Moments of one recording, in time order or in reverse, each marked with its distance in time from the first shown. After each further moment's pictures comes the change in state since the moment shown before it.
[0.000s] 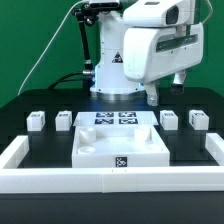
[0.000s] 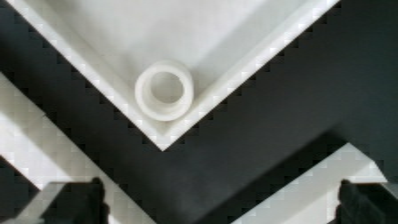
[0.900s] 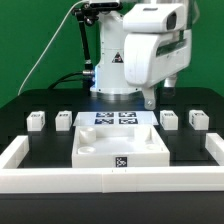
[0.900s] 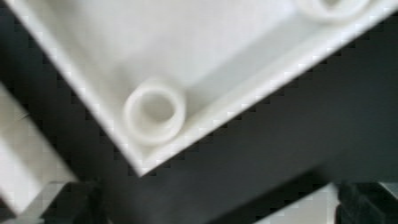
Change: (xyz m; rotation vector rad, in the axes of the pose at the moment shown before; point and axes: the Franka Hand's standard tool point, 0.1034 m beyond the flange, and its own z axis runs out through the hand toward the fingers) arm -0.025 -0.012 0.018 0.015 -0.012 -0.222
